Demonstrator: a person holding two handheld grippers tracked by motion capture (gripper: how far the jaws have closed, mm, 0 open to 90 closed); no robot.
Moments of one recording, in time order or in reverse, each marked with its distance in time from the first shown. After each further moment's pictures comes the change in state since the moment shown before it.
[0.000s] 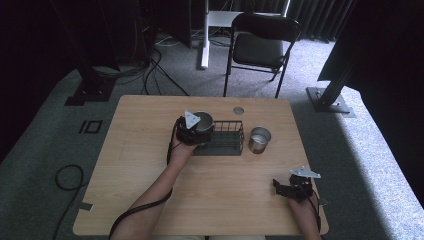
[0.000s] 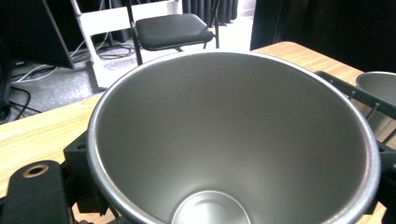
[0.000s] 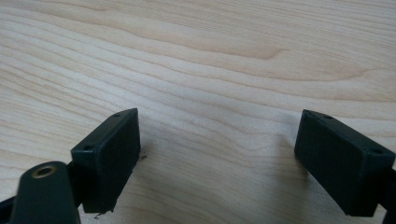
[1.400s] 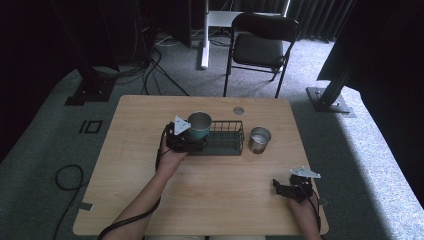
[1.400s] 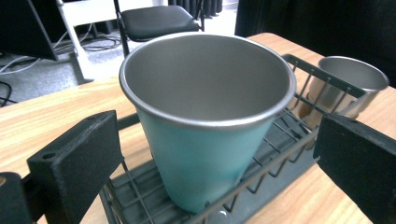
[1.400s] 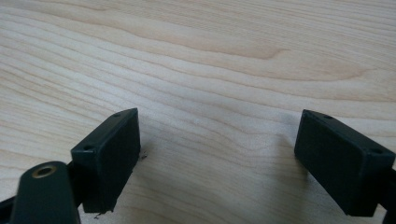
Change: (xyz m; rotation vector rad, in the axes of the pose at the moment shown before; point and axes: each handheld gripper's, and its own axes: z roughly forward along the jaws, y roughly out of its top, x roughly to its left) left arm 0.008 -0.009 -0.046 0.028 -0.090 -0.015; right arm 0.000 0.000 0.000 0.000 -0.001 -0.001
